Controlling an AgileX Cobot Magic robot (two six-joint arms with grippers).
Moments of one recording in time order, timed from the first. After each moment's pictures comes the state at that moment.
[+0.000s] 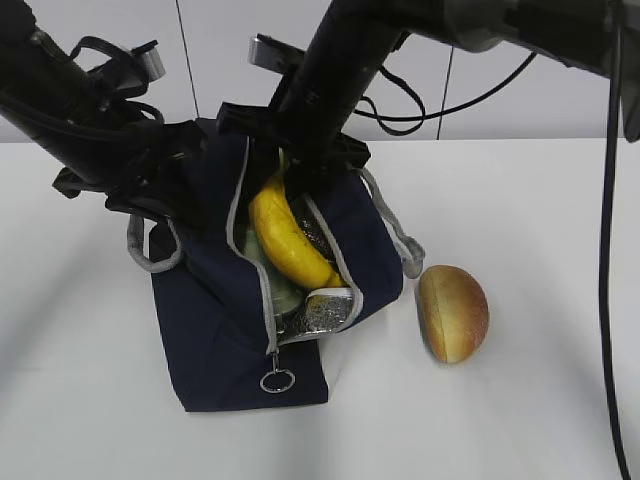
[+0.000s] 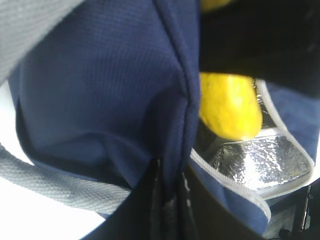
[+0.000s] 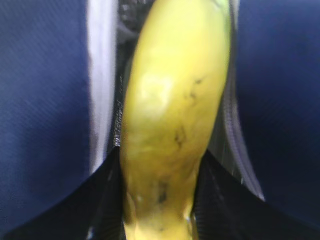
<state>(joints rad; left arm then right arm) -0.32 1.75 -1.32 -0.54 0.94 0.12 0.45 2.28 -2.17 0.44 1.23 0.15</state>
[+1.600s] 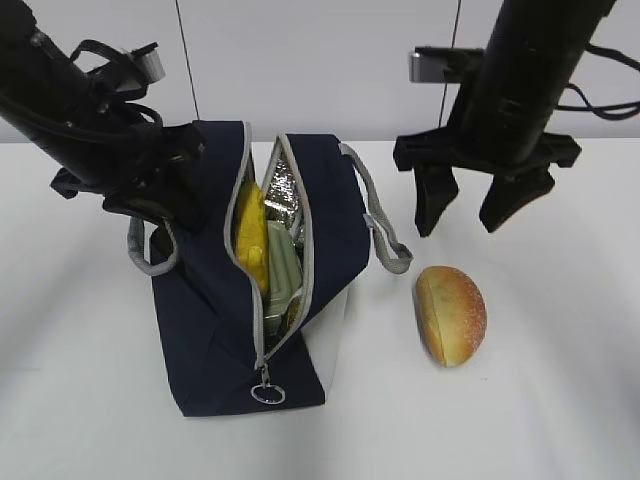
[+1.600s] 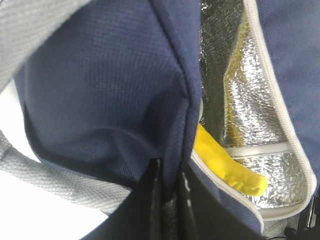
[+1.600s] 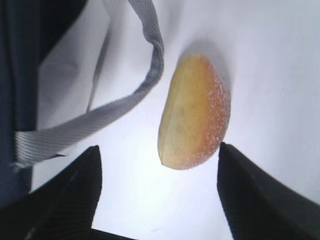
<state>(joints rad) -0.32 1.75 -1.32 -0.53 0.94 0.11 0.33 1.83 -1.58 0.12 1.24 0.16</state>
